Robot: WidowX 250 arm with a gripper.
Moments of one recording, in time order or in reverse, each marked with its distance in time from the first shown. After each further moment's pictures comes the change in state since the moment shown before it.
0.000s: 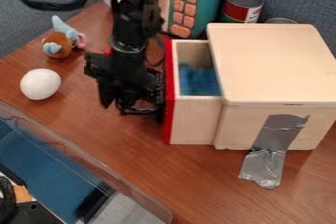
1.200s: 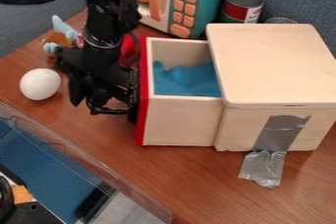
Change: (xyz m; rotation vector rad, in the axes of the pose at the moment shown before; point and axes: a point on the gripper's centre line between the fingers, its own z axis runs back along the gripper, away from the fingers) arm -0.023 0.027 0.009 0.068 0.061 0.030
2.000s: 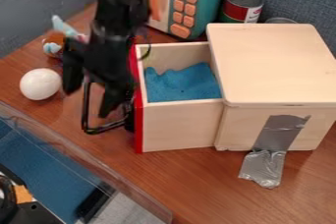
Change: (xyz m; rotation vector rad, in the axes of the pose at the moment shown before) arm 0.005 -0.004 0.028 0.039 -0.010 -0.164
